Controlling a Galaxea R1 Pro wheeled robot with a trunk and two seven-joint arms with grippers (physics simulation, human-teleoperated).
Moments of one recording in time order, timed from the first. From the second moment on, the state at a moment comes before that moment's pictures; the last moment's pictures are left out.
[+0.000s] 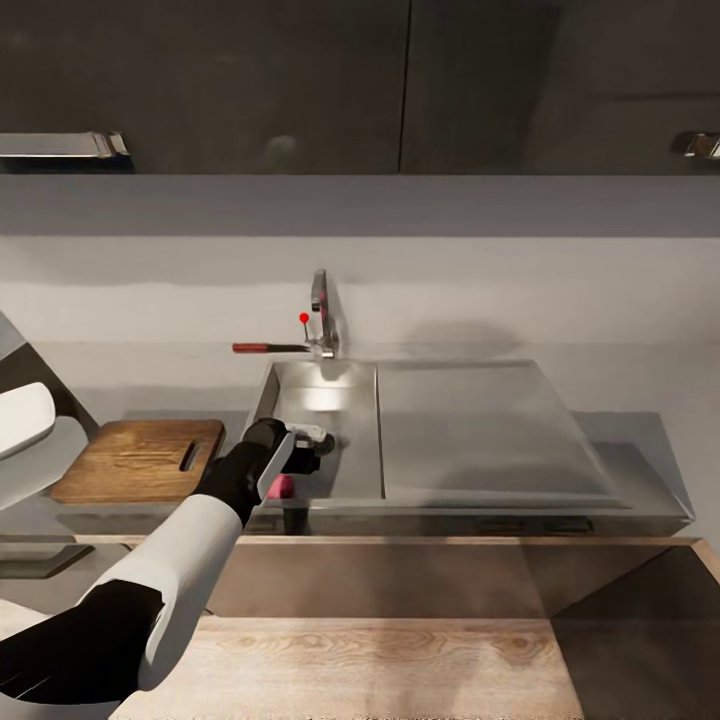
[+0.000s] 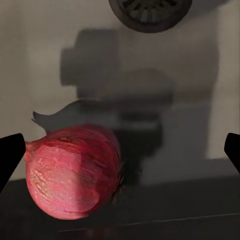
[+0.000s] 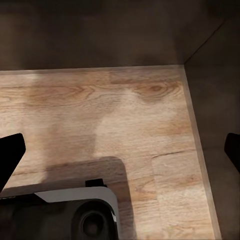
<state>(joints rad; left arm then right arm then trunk) -1.01 -0.13 -0.16 -0.63 0.14 0.91 0.16 0.08 0.04 0.00 -0.52 0.05 -0.56 -0.25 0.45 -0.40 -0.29</state>
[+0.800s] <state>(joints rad) -1.01 -0.12 -0.06 -0.63 0.13 0.91 0.17 0.08 0.04 0.00 -0.52 0.05 -0.56 -0.25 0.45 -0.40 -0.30</state>
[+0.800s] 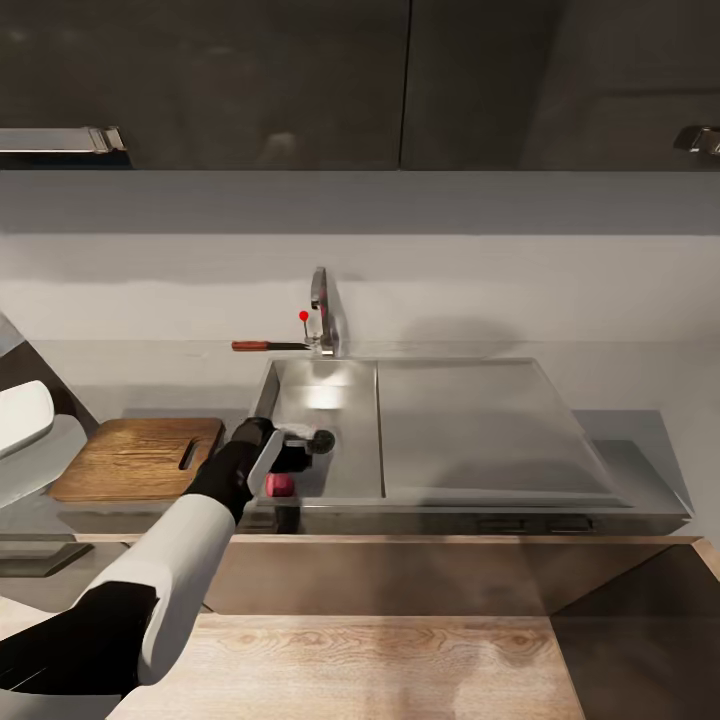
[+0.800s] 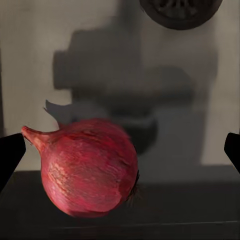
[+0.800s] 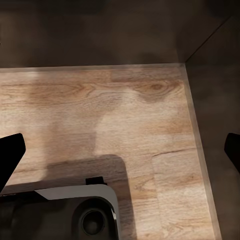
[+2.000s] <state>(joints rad) -1.01 -0.10 -0.05 -0.59 0.13 0.91 0.17 0.08 0.04 0.00 -0.52 0.05 -0.56 -0.25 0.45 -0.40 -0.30</state>
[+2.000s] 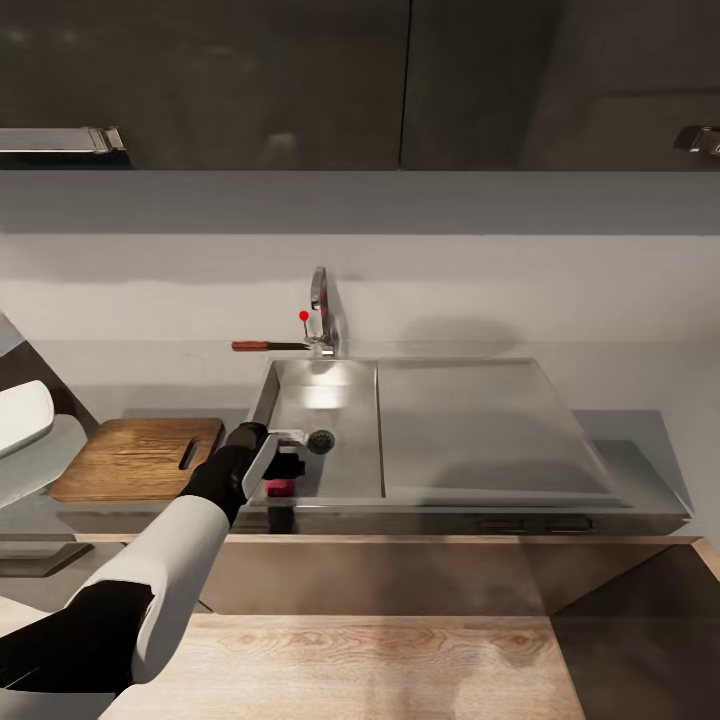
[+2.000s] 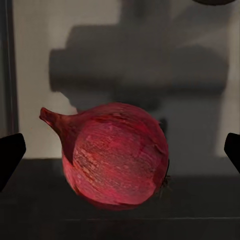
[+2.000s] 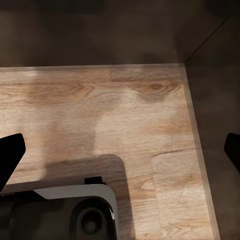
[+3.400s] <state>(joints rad) -1.20 -0.12 -0.10 -0.69 0.13 1.01 0.10 0.05 0.07 -0.01 -0.51 0.06 -0.57 -0.25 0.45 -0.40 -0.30</state>
